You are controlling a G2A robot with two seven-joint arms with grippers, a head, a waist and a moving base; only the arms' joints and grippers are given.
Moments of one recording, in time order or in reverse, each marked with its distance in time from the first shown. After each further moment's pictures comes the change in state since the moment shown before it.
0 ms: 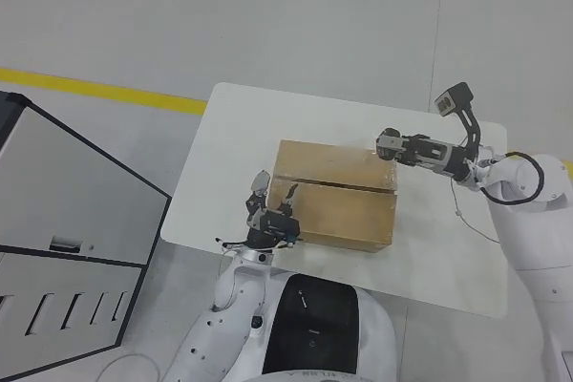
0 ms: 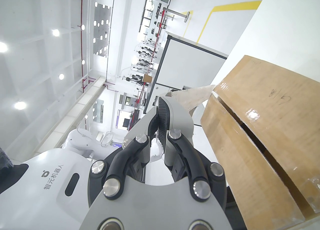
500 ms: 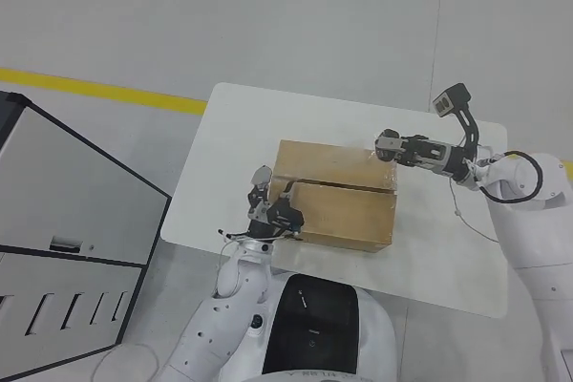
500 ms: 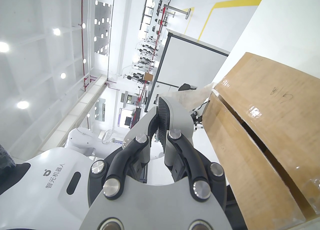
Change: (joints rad) left arm -0.112 -0.002 0.011 0.143 0.082 0.058 -0.050; right arm 0.006 -0.002 -0.004 0.014 0.009 0.001 0.017
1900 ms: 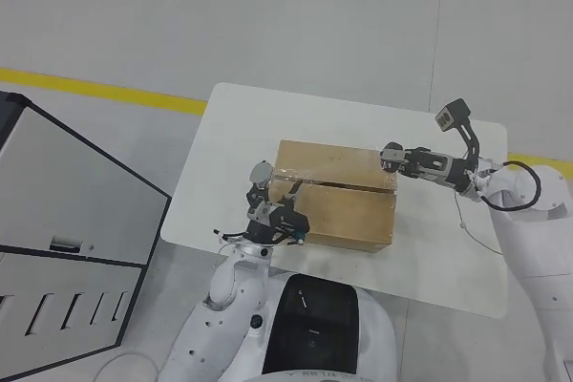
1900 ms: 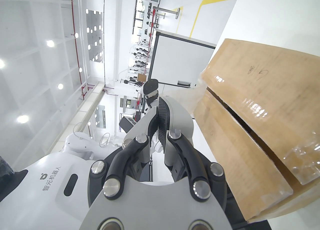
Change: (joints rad) left arm 0.099 0.024 -0.014 -0.249 0.124 -0.077 -0.077; right arm -0.066 0.014 0.037 0.001 -0.024 0.030 0.006
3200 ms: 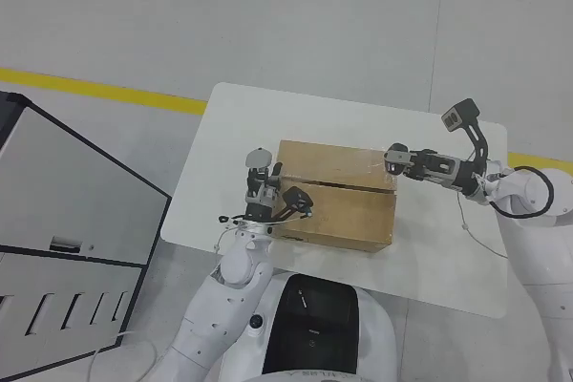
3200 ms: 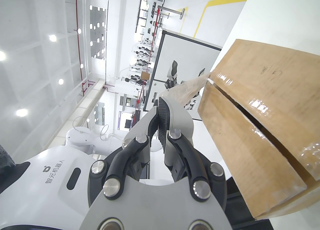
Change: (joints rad) left arm -0.188 -0.023 0.035 0.275 0.346 0.110 -0.297; right arm -0.042 0.013 0.044 -0.072 0.007 0.009 0.006
